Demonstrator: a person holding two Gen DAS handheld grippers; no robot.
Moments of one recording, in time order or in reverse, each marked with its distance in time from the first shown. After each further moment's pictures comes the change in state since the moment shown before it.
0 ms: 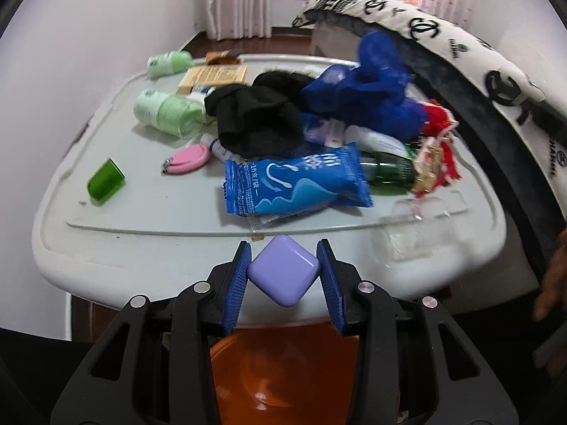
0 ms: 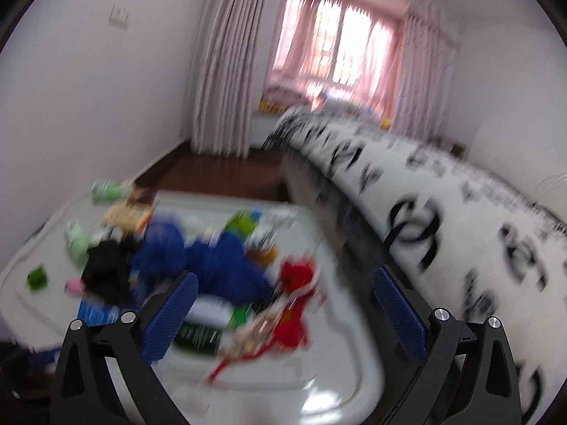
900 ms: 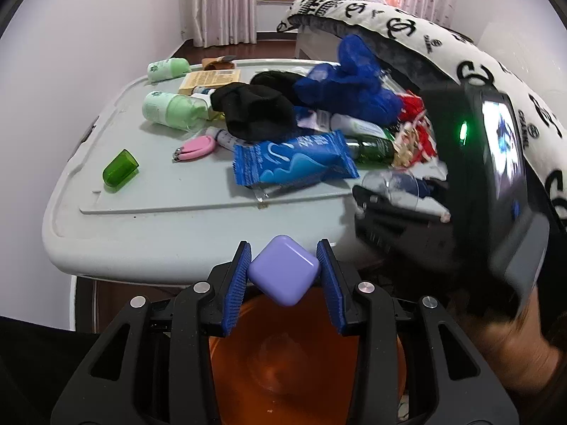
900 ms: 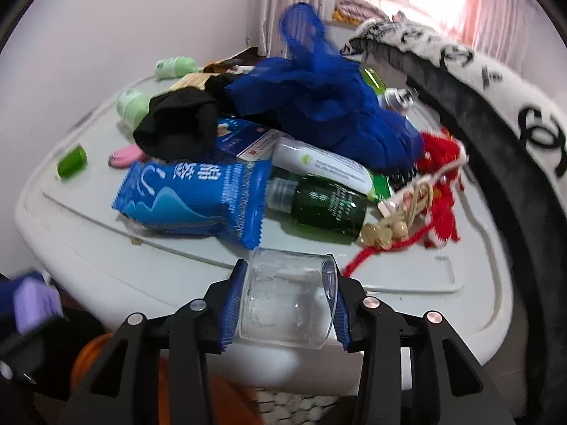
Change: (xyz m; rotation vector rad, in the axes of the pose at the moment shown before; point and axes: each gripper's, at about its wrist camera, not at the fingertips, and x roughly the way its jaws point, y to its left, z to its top) left arm -0.027 0.011 -0.028 0.050 -0.011 -0.039; right arm 0.058 0.073 -0.070 -0.077 0.343 0.247
